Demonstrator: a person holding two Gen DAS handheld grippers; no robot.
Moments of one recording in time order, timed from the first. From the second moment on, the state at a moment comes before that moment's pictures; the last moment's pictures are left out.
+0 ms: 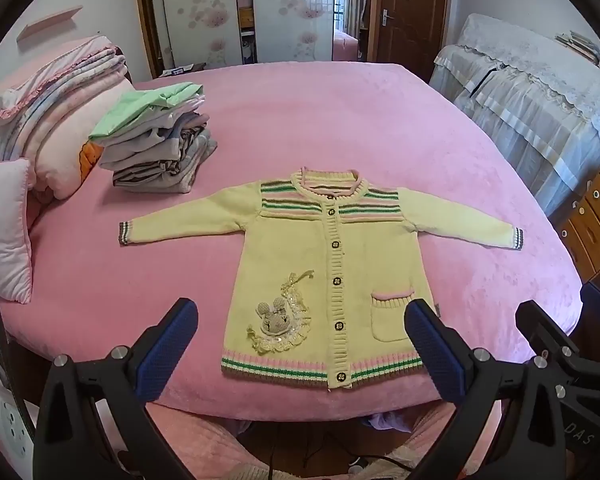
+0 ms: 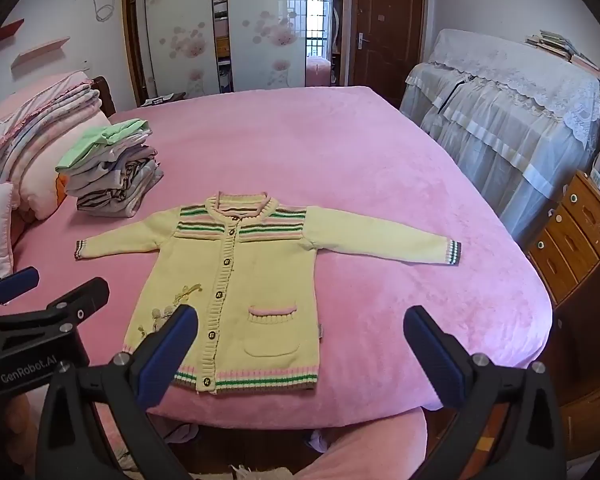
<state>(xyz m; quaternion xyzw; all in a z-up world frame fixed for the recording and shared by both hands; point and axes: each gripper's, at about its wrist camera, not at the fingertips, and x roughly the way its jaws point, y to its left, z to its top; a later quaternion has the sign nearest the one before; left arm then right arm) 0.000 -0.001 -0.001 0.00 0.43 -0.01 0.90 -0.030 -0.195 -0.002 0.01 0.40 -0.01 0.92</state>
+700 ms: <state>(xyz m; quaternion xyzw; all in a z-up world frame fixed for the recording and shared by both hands) -0.006 -0.003 -0.003 -0.02 0.44 -0.01 0.90 -0.035 -0.201 -0.002 0.03 0.40 0.02 0.92</state>
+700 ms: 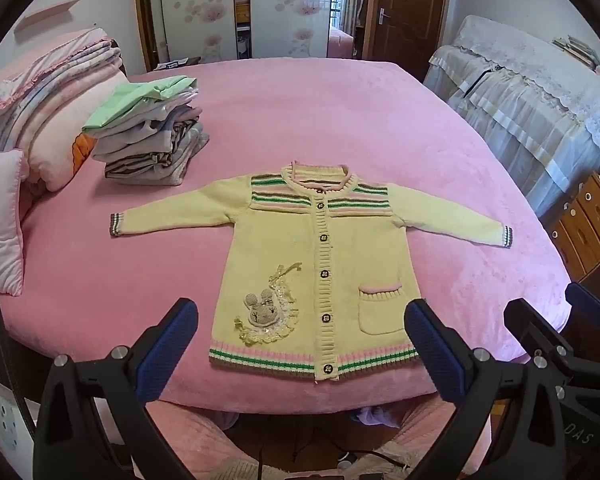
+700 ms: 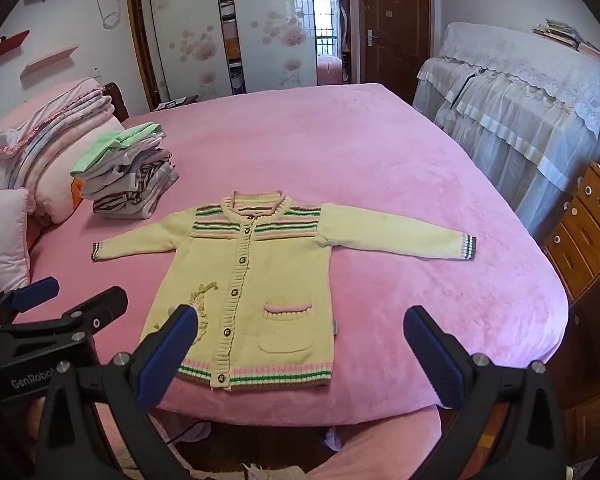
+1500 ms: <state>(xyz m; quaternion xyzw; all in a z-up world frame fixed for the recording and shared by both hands) -0.001 -0.021 0.009 0.03 0.43 0.00 0.90 -0.029 -0.211 0.009 0.04 0.39 0.01 0.92</state>
